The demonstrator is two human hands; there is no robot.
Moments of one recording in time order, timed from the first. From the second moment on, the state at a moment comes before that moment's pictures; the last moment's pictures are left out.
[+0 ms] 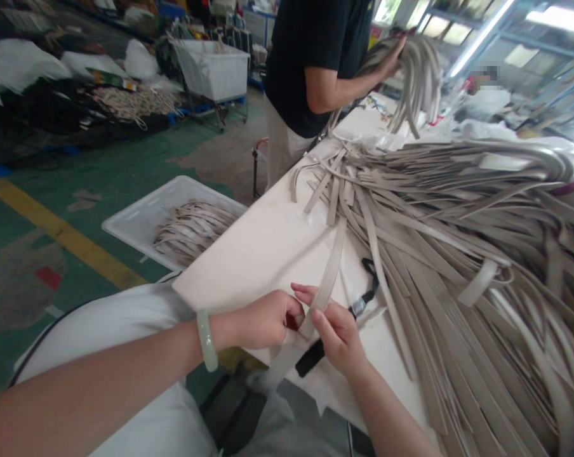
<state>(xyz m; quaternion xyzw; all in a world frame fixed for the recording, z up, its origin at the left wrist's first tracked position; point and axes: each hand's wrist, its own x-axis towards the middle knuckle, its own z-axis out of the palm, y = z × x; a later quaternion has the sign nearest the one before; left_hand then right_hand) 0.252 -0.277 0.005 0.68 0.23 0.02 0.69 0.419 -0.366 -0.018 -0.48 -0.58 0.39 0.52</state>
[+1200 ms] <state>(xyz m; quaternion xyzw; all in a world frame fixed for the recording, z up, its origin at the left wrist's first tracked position) 0.245 -0.272 -0.003 0.69 0.28 0.00 0.66 0.440 -0.351 -0.024 -0.45 -0.27 0.52 0.67</state>
